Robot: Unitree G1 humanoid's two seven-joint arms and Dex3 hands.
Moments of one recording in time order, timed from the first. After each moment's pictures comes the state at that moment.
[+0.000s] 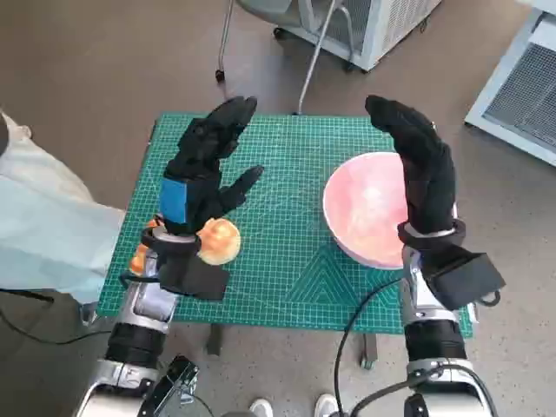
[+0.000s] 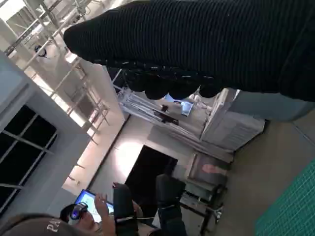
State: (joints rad) left arm -0.57 0.26 -0.06 0.46 0.42 -0.58 0.35; right arm -0.73 -0.10 -0.11 0.74 0.12 -0.91 0.22
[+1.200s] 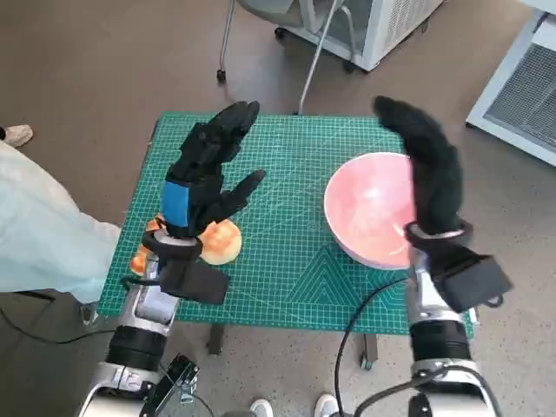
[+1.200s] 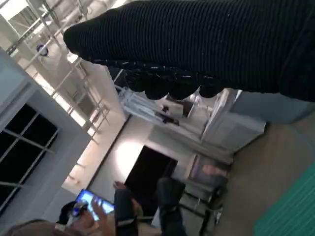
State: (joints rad) left arm -0.55 0.25 -0.06 0.46 0.41 -0.59 0.34; right arm -0.72 -0.18 -0.18 0.80 0.12 -0.95 0.23
